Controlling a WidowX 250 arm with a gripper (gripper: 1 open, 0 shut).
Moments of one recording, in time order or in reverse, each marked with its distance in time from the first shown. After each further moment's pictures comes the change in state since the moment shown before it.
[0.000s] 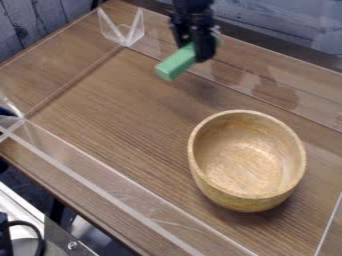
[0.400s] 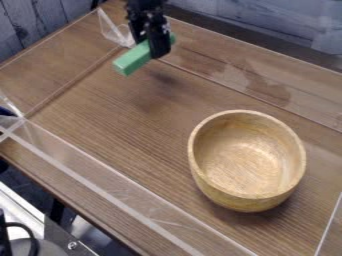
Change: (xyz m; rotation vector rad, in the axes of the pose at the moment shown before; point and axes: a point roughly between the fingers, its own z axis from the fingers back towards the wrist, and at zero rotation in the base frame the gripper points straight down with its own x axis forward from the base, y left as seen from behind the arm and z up) arm -0.028 0.036 0.000 0.031 0.042 -0.028
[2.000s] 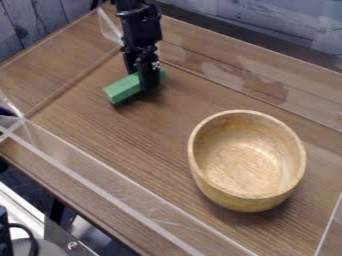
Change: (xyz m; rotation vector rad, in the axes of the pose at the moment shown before) arm -0.021 0.009 -0.035 0.004 0.097 -0.074
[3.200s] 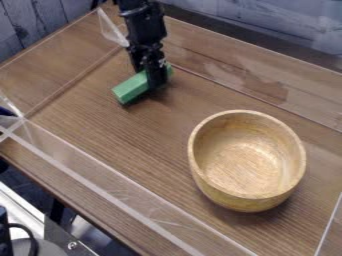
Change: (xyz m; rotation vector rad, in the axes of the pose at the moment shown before) arm 0.012 -0.003 0.003 -0.020 -0.073 0.029
